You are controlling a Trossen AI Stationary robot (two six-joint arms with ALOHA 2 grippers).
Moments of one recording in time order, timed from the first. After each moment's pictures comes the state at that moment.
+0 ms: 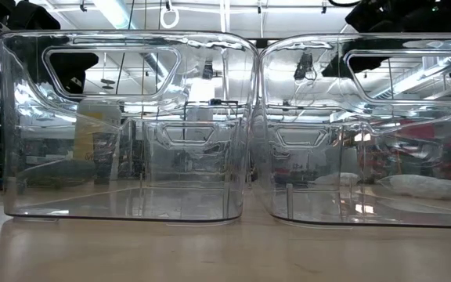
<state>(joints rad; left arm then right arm) -0.04 0.01 0.01 0.04 -0.01 -0.13 -0.43 0.77 0.61 -0.28 -0.20 -0.35</state>
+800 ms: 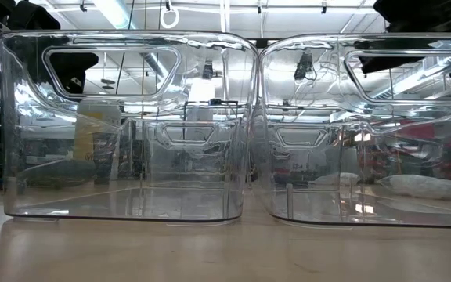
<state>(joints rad) -0.04 0.01 0.01 0.04 -0.01 -0.13 -0.14 0.68 0.61 -0.55 -0.22 -0.34</state>
